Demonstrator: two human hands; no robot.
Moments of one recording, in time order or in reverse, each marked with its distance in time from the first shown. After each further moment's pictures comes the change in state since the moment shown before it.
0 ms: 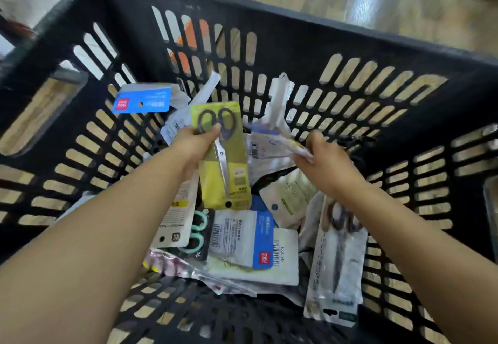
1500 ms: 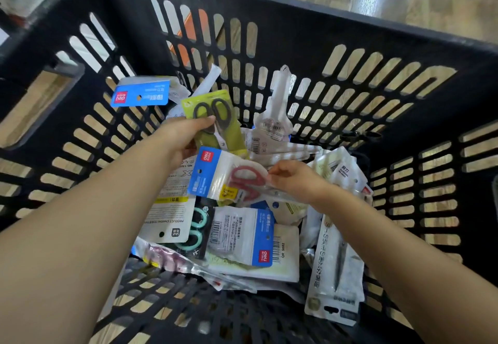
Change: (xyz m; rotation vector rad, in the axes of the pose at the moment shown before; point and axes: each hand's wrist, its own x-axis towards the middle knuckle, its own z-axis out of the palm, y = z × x) left_hand 0.004 0.006 -0.017 -0.136 -0.032 -0.079; right_hand -0.003 -0.014 0.044 0.591 -0.400 0.175
